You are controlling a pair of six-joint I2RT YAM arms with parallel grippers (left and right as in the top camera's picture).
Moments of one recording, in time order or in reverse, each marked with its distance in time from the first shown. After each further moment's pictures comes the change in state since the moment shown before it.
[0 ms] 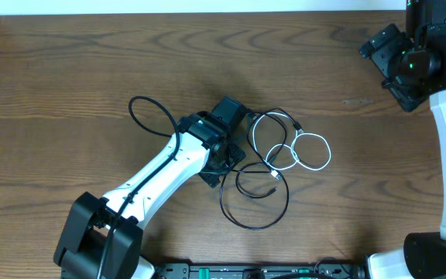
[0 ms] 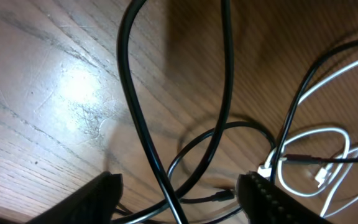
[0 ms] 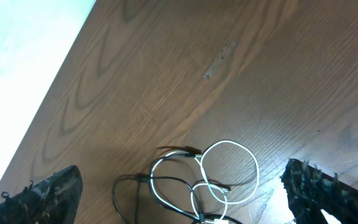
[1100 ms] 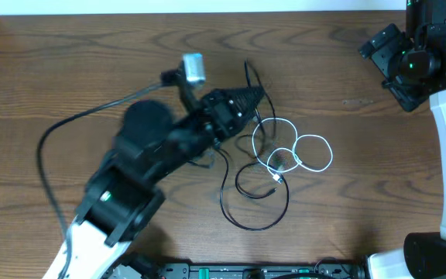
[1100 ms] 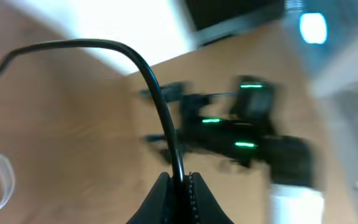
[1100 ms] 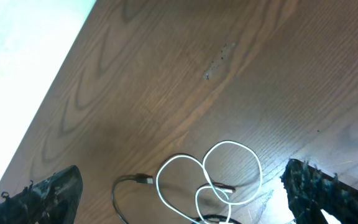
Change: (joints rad) left arm 0.000 -0.598 0.055 0.727 0.202 0.141; right arm 0.000 0.000 0.000 0.000 0.003 0.000
